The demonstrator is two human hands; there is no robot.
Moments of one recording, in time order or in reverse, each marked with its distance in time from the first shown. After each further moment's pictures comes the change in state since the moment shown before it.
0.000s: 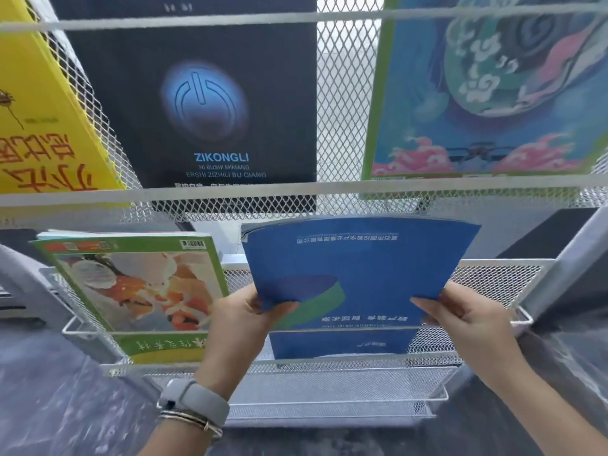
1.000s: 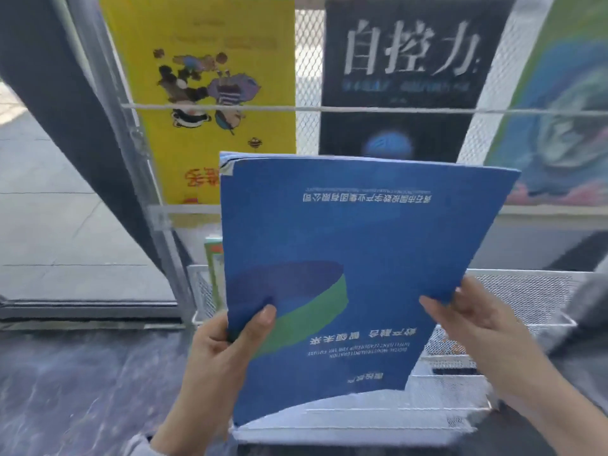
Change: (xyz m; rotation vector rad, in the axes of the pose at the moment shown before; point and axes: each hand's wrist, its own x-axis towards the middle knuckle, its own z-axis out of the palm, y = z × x) left_hand -0.060 0.008 -0.169 -0.648 0.004 -0.029; right_hand -0.065 -0.154 0.099 0.207 -0.124 0.019
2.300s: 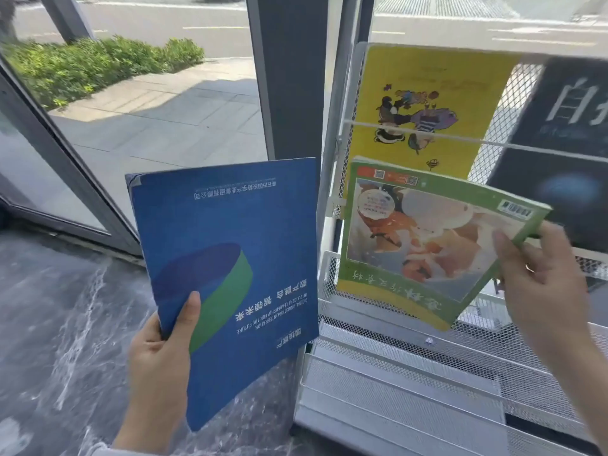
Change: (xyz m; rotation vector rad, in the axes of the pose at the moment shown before) left_hand -0.063 0.046 -0.173 0.033 0.711 0.083; right_hand 0.041 -0.057 0.111 -0.152 0.154 -0.357
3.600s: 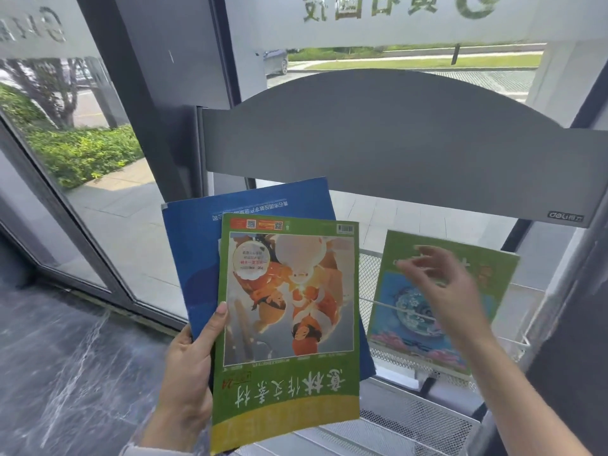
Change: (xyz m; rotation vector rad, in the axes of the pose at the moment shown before) left_hand -0.233 0.197 0.231 -0.348 -0.182 -0.150; right_hand 0.115 -0.116 -0.285 0.011 -0.167 0.095
